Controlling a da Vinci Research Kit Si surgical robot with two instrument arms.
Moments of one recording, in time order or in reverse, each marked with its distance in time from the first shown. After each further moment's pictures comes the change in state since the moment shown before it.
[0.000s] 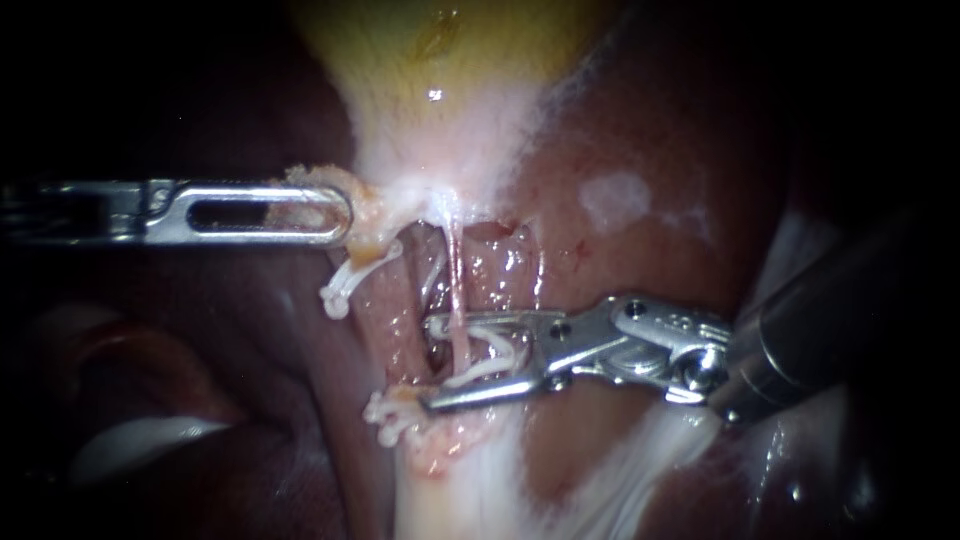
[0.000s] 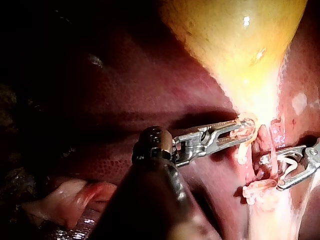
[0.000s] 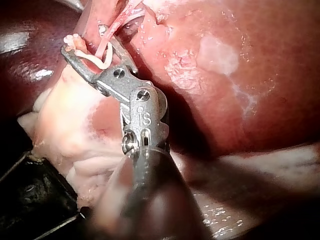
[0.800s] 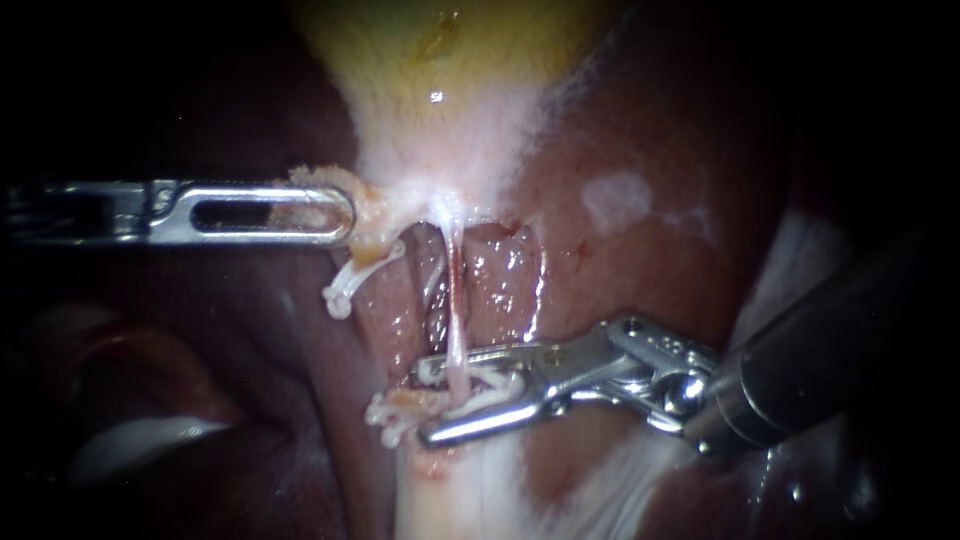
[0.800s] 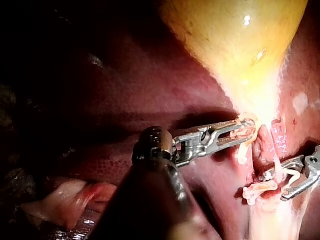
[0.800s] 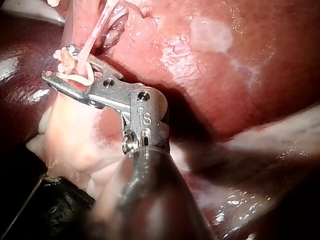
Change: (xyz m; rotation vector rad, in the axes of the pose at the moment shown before) right arm -0.002 0.000 0.000 0.109 0.024 0.155; left arm 0.000 0.000 0.000 -0.001 -0.001 0.001
